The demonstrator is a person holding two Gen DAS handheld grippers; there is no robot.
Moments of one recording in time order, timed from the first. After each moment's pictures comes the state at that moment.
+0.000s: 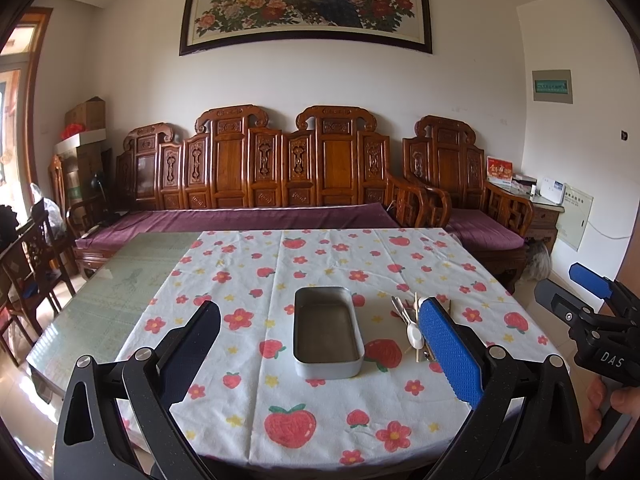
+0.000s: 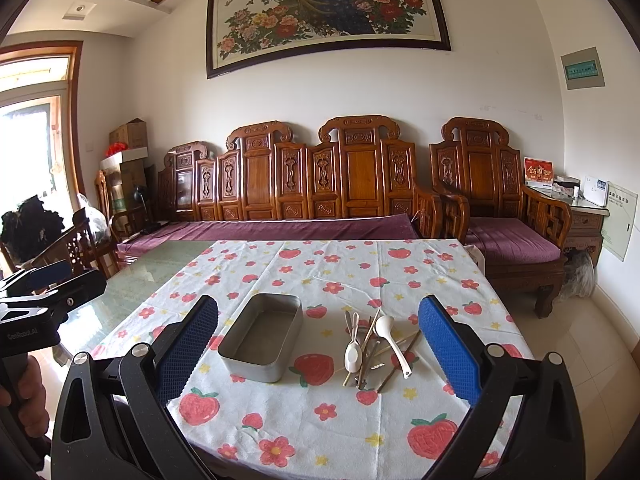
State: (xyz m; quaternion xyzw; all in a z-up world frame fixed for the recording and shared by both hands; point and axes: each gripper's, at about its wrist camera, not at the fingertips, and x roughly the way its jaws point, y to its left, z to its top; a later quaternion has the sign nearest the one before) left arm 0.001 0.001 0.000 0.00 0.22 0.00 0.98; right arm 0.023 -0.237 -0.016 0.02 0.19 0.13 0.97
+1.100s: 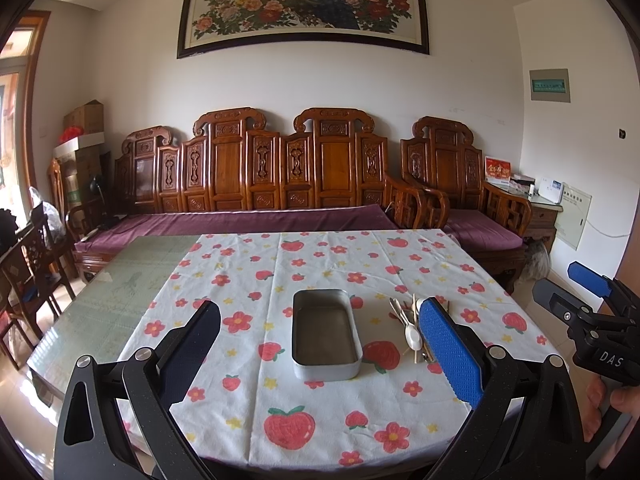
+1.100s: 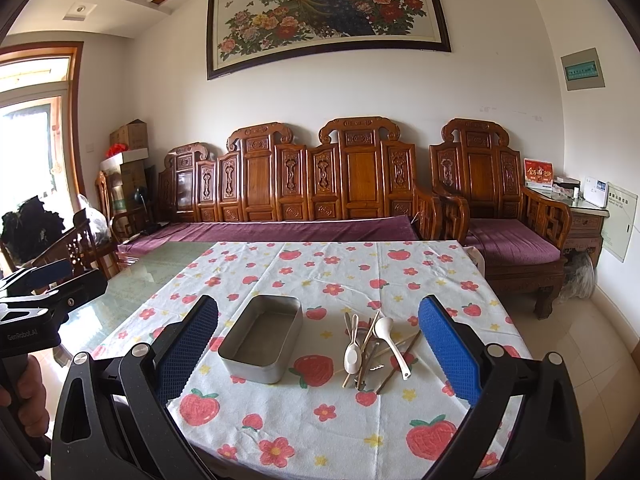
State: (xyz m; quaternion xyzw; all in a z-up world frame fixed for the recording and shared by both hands) left arm -0.001 -0.005 0.006 0.00 0.21 0.00 0.98; right arm 0.021 -0.238 -0.014 0.02 0.19 0.13 0.97
